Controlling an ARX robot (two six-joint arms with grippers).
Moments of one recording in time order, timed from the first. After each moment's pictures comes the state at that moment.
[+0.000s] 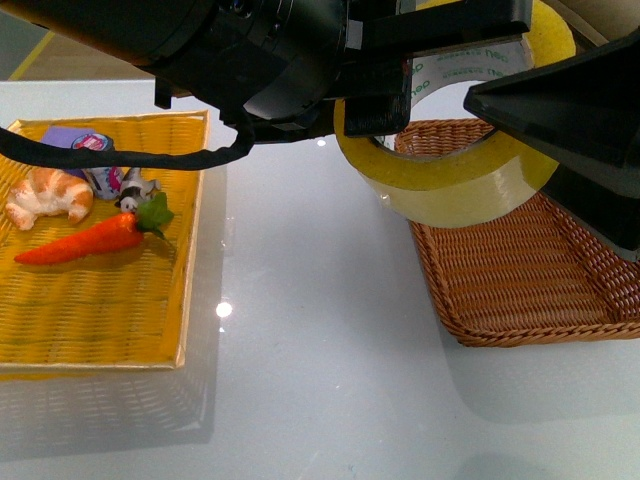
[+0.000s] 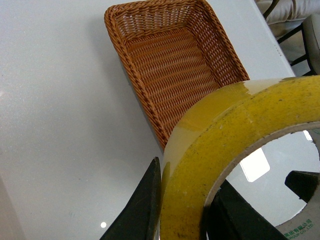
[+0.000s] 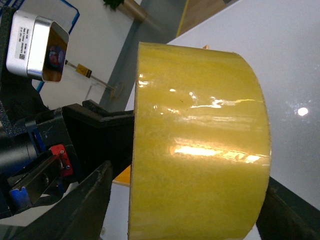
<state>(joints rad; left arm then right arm) -0.61 1.73 1.00 0.12 0.13 -0.39 0.27 1.42 0.34 0.87 -0.45 0.72</state>
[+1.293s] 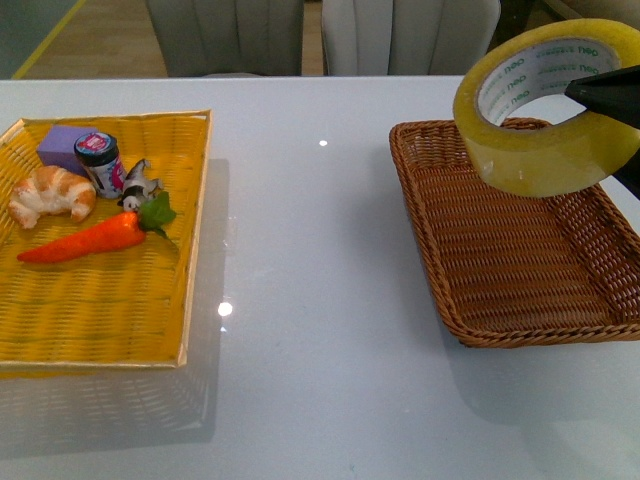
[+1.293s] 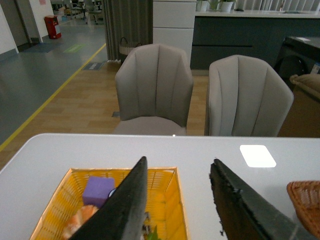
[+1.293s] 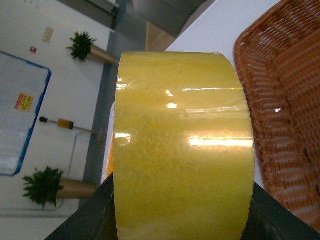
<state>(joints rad) -0.27 1.22 0.31 0.90 -0.26 -0.02 0.02 1.62 0.43 0.94 -0.47 0.84</state>
